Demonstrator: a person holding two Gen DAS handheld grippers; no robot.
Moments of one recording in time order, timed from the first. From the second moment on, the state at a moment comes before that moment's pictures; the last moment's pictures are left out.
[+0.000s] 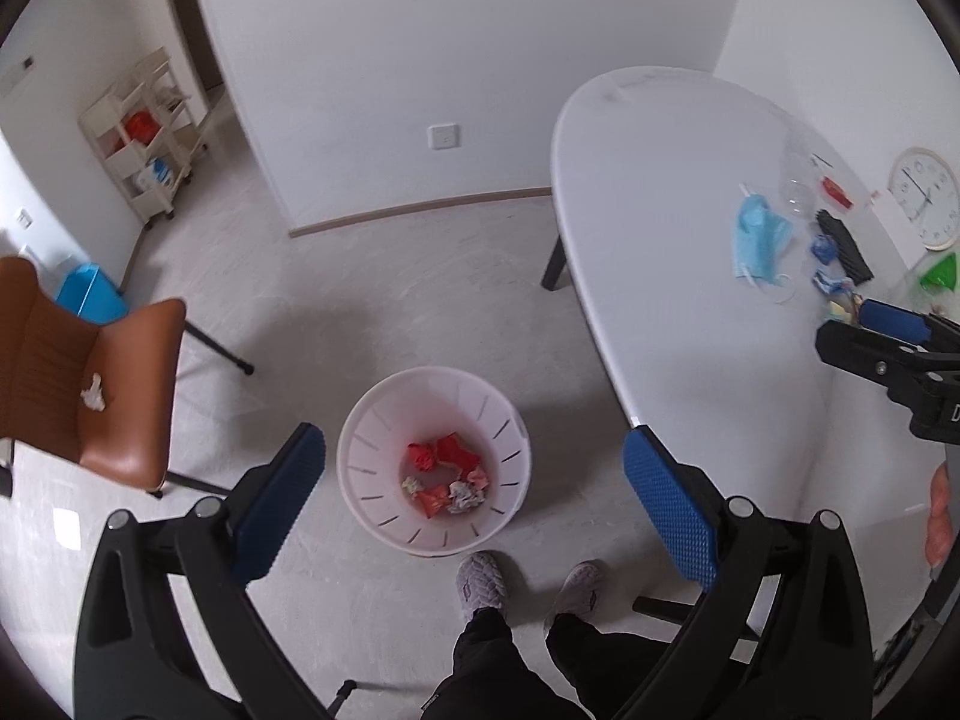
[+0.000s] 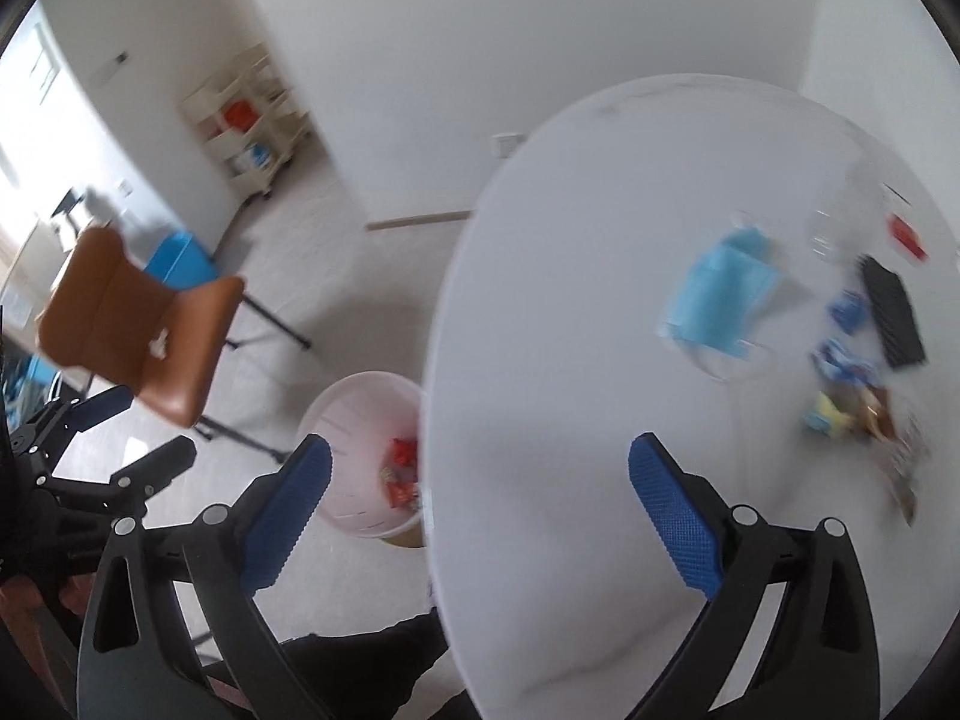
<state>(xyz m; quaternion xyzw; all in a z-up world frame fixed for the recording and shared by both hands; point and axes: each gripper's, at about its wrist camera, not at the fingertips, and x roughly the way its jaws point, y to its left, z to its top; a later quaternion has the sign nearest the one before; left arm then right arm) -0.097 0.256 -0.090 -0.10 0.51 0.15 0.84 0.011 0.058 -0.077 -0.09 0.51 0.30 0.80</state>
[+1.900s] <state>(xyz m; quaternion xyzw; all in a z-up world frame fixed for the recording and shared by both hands) 0.254 0.049 -0.215 -0.06 0.59 -0.06 0.80 0.132 -0.208 -0.133 0.05 0.55 0.04 0.83</state>
